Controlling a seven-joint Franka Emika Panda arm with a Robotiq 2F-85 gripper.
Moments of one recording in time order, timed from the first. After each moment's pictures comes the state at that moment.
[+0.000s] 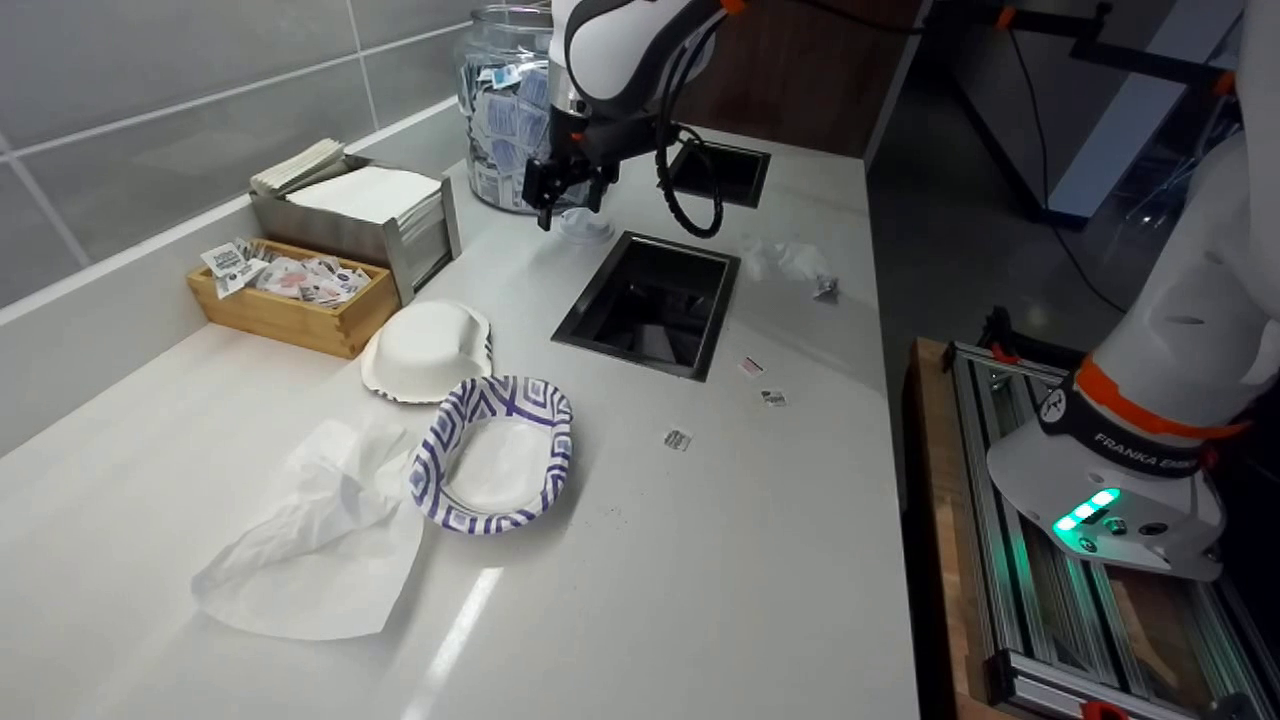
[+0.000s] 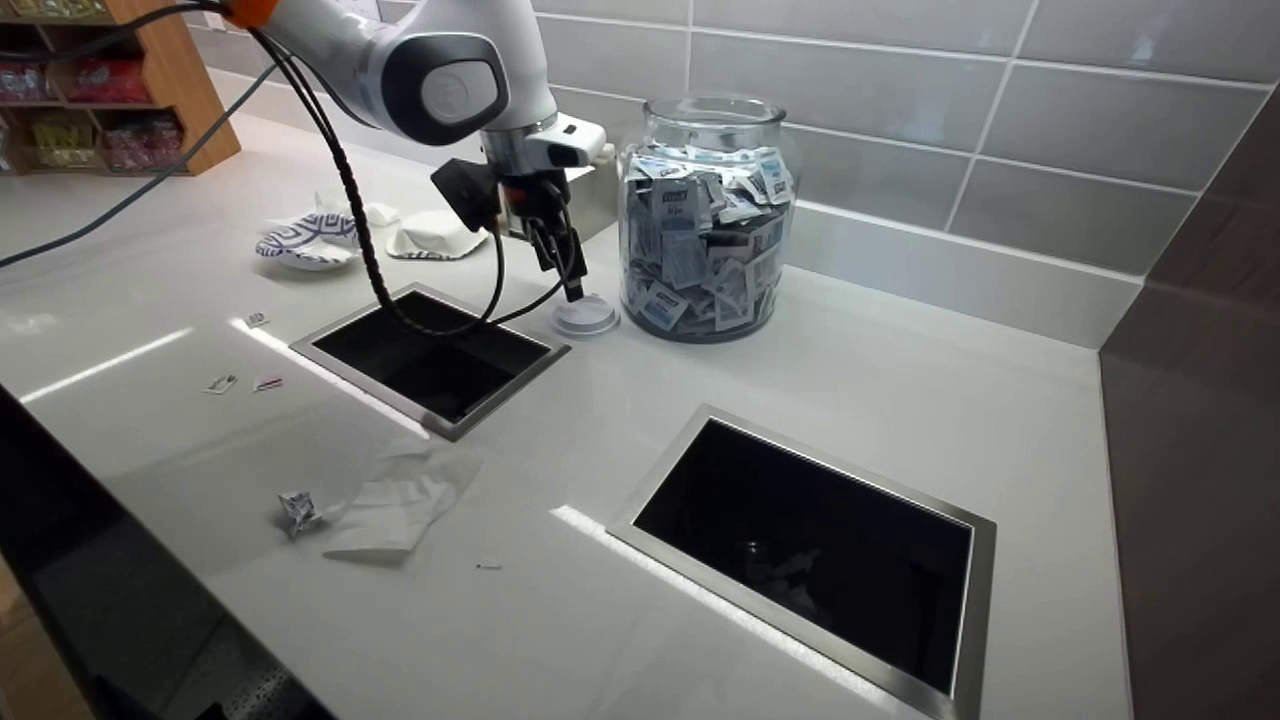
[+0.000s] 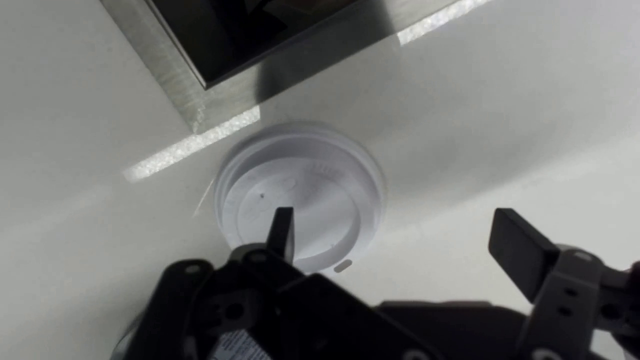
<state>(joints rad) -0.08 0.50 -0.10 -1.83 -0.01 2.51 0.24</state>
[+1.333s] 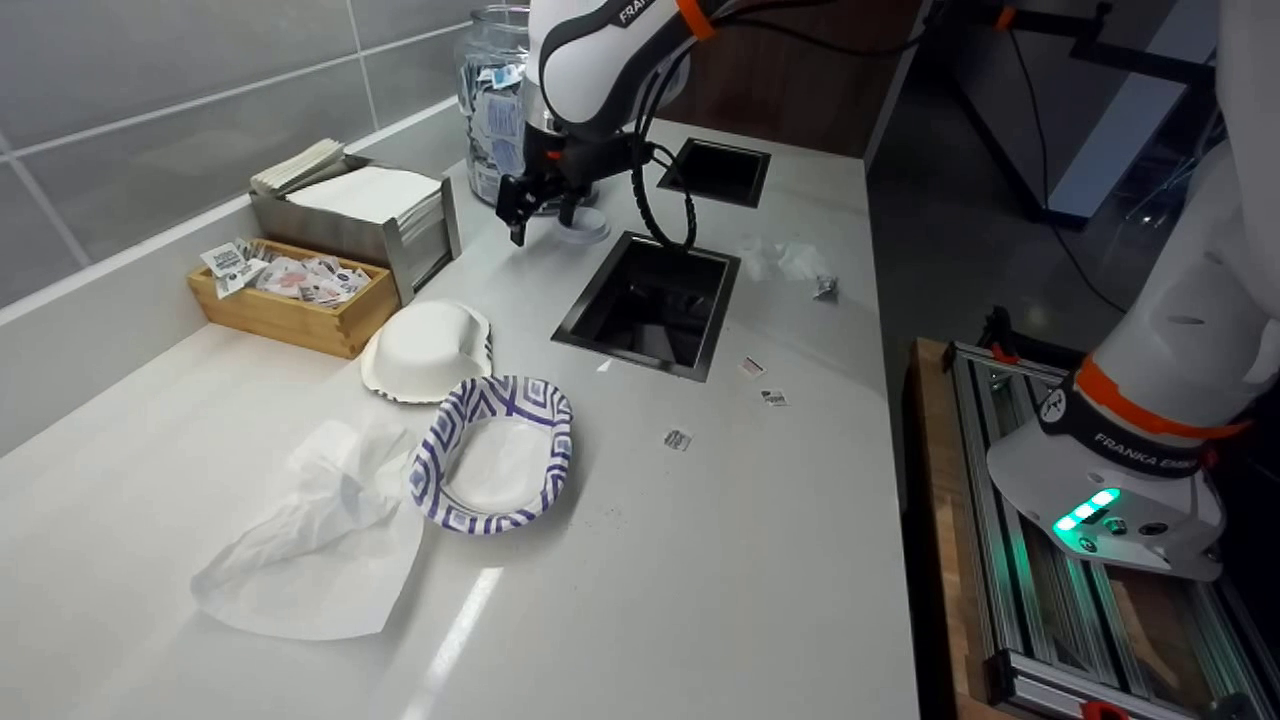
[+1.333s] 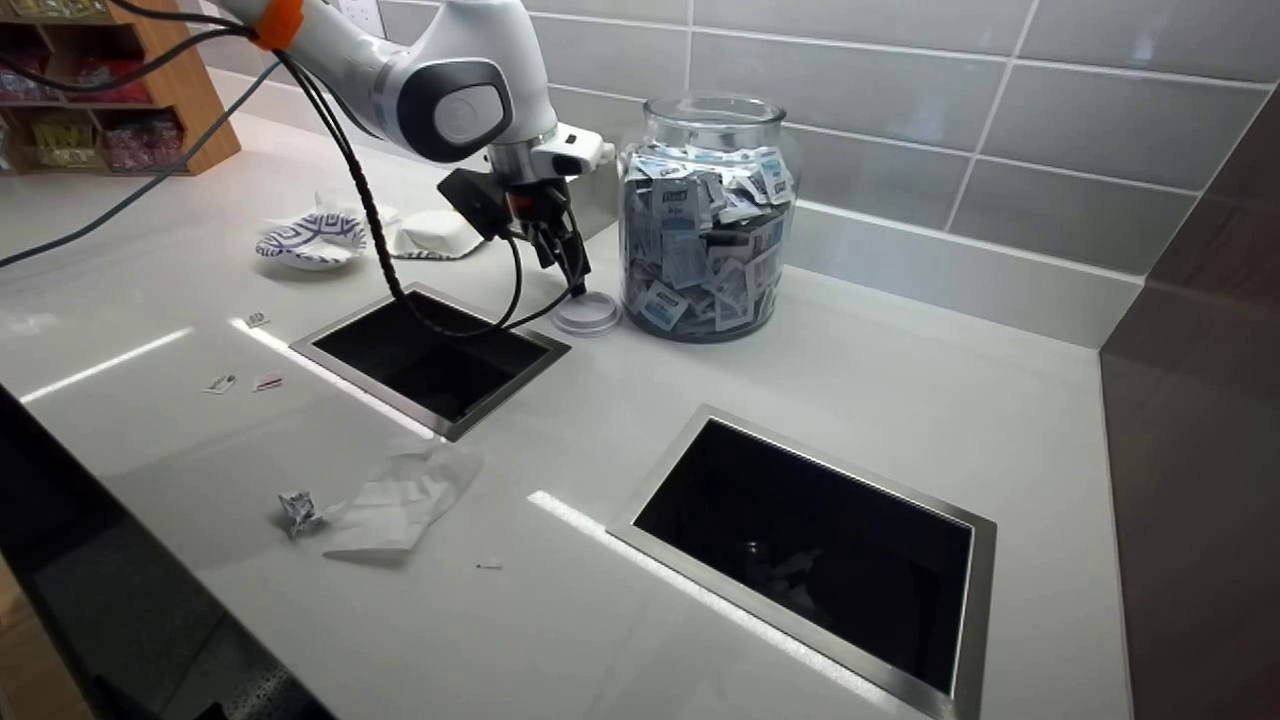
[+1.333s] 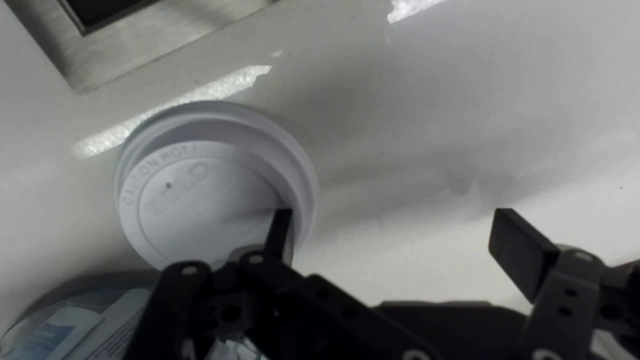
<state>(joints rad) -0.08 0.58 -0.07 -1.77 0.02 2.56 0.18</state>
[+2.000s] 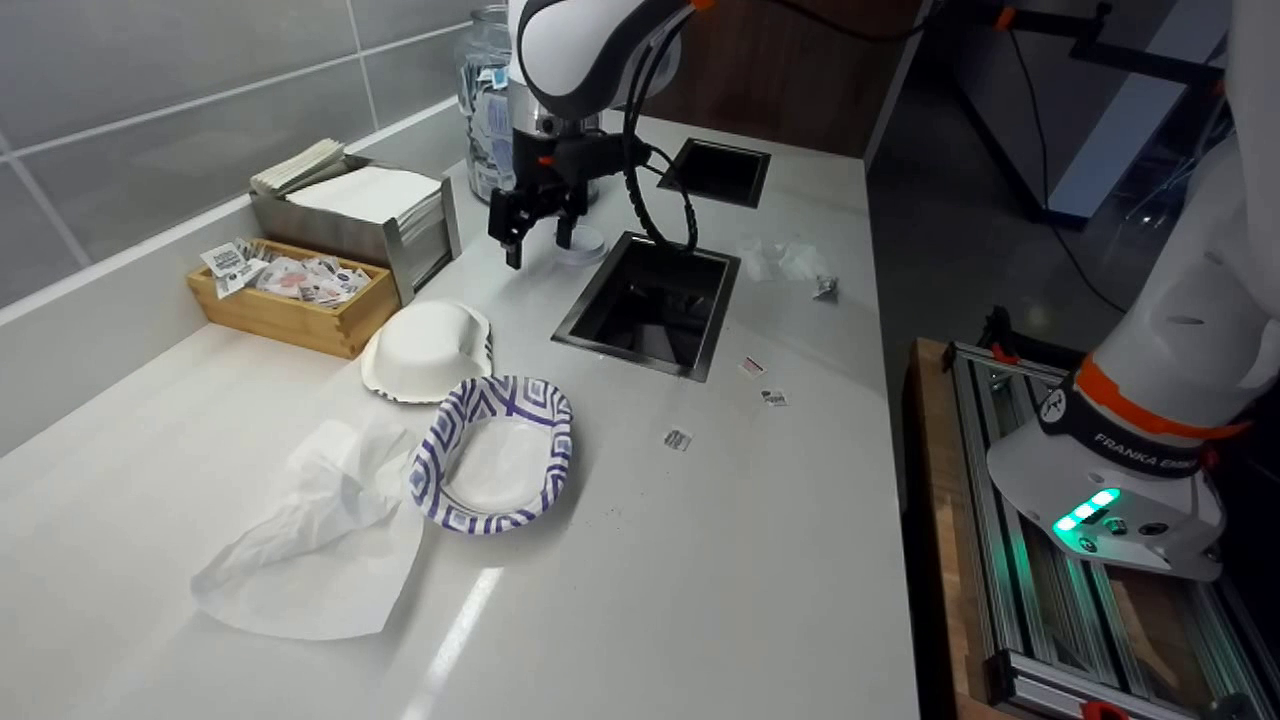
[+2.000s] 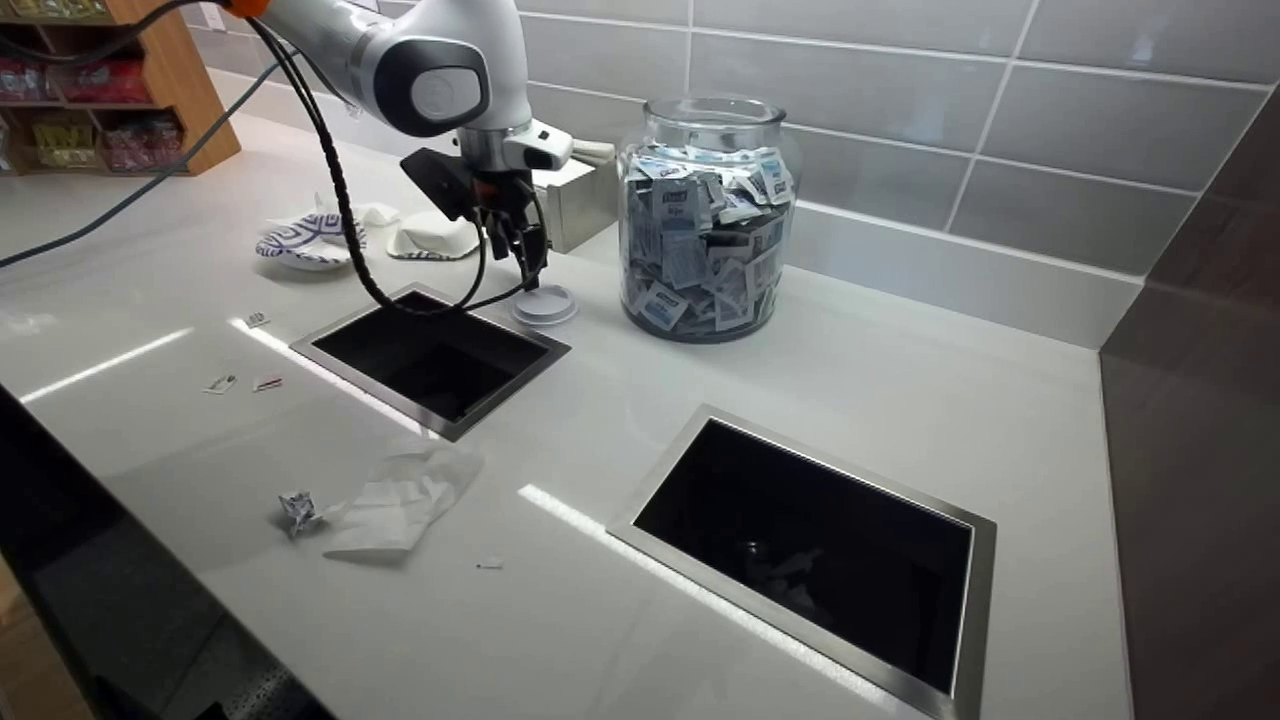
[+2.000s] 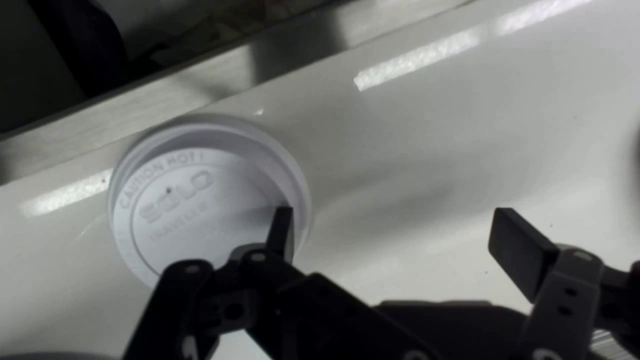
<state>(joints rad) -0.07 0.54 0.00 -1.77 0.09 2.38 0.14</state>
